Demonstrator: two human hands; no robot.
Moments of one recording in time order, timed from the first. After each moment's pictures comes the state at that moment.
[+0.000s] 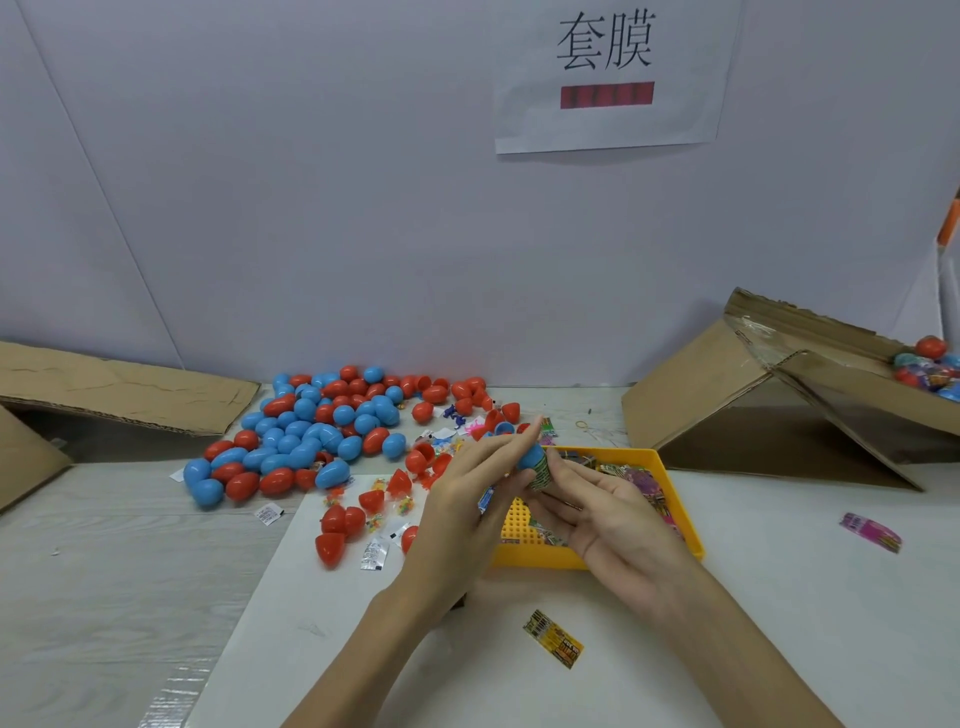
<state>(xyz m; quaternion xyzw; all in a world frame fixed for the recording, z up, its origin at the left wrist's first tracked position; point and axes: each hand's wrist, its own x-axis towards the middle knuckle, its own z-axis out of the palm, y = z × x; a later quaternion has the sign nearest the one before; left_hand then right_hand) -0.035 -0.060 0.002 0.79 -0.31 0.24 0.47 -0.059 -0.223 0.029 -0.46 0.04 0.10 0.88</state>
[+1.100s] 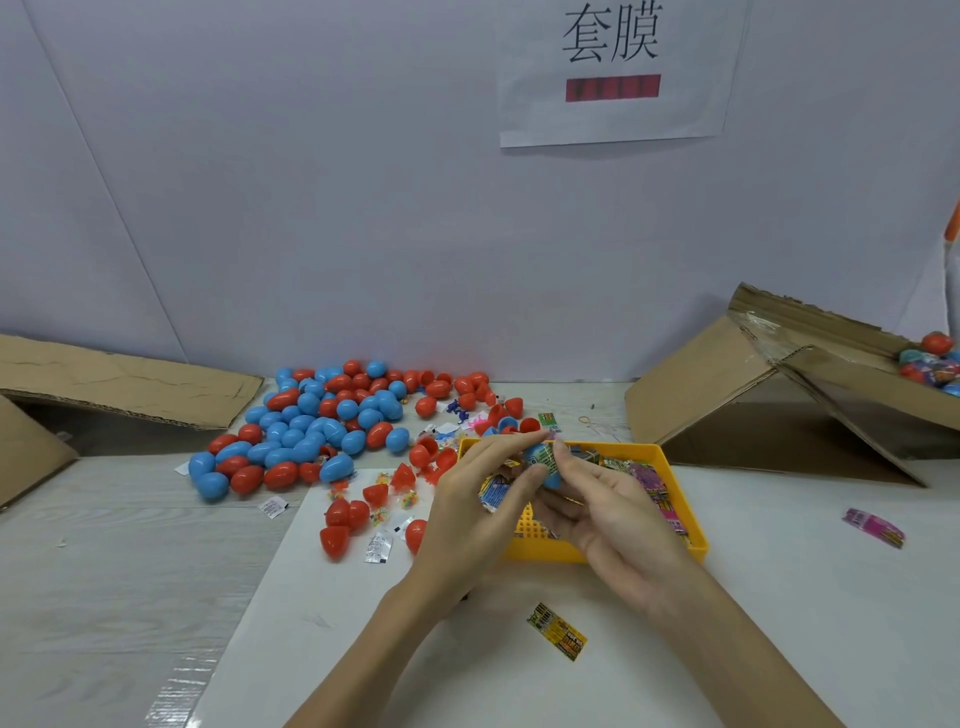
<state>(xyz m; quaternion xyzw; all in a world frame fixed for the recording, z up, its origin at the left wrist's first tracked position) -0.039 -0.067 0.003 0.75 -0.29 0.22 0.55 -0.060 -0.219 0.028 -0.47 0.04 0.09 0.88</state>
